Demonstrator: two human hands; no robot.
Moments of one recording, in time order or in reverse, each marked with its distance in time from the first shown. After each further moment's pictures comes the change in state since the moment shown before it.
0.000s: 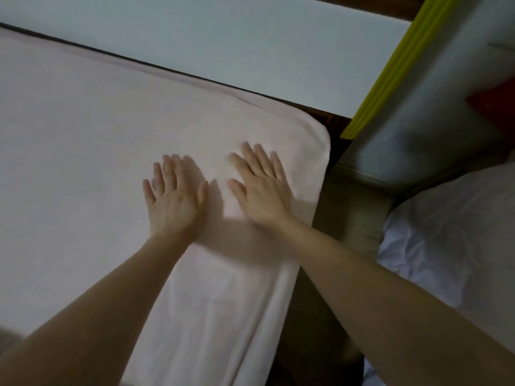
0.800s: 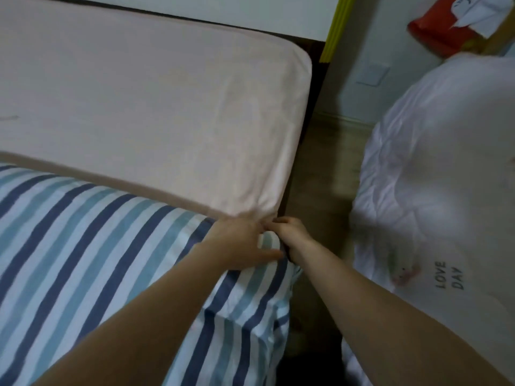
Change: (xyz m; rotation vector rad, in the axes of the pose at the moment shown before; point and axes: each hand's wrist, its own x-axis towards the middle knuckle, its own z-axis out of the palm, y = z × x) left_hand -0.317 -0.043 -0.012 0.149 -0.512 0.556; right_hand -0.323 -0.128 -0.018 1.205 -0.322 1.193
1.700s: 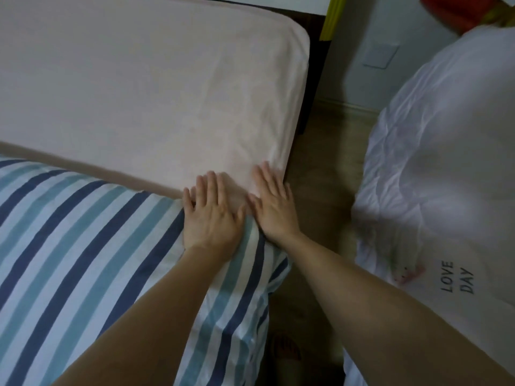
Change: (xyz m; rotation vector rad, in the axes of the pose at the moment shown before) left_hand 0.026 -0.007 0.047 0.147 0.260 -0.368; right_hand 0.056 0.016 -0.004 -0.915 0.164 -0.834
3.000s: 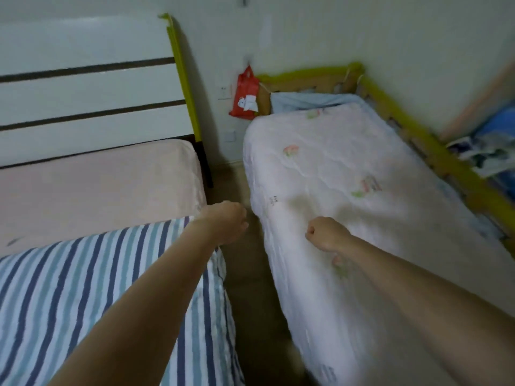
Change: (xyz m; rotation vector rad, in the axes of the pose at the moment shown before) left_hand -0.424 0.043 -0.296 0.198 -0.076 0.740; right_hand -0.526 -0.157 -0.282 -0.126 0.016 0.654
